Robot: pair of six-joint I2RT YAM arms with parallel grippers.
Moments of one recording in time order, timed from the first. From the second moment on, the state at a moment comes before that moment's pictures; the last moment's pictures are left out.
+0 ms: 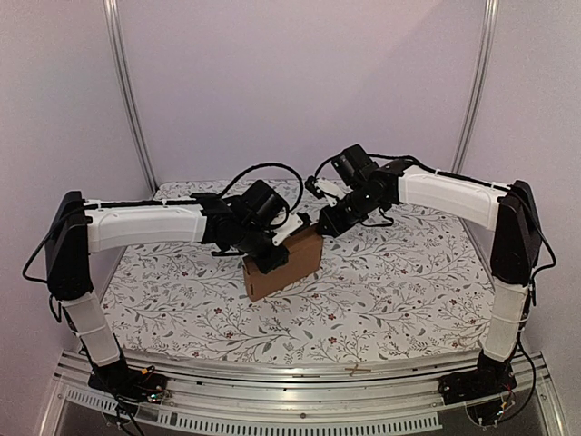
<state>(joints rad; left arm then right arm) -0.90 1.79 1.36 -0.54 -0.12 0.14 0.71 1.94 1.68 -0.68 -0.20 0.05</state>
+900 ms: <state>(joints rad) -0.89 1.80 1.37 -0.55 -0.12 0.14 0.71 1.94 1.65 -0.63 -0.20 0.07</state>
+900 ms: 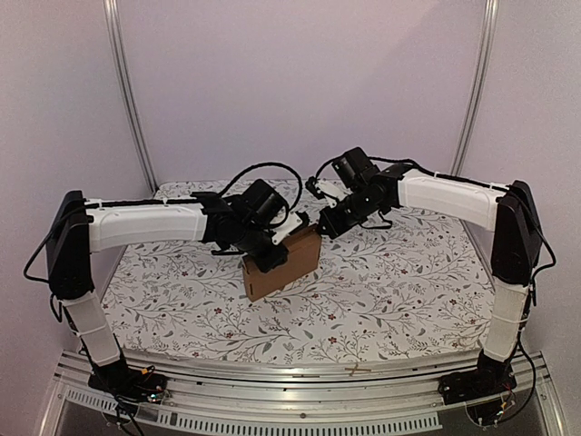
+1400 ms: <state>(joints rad) -0.88 1.80 1.38 -0.54 -0.13 0.14 0.71 1.91 1.55 -0.50 -0.19 0.09</state>
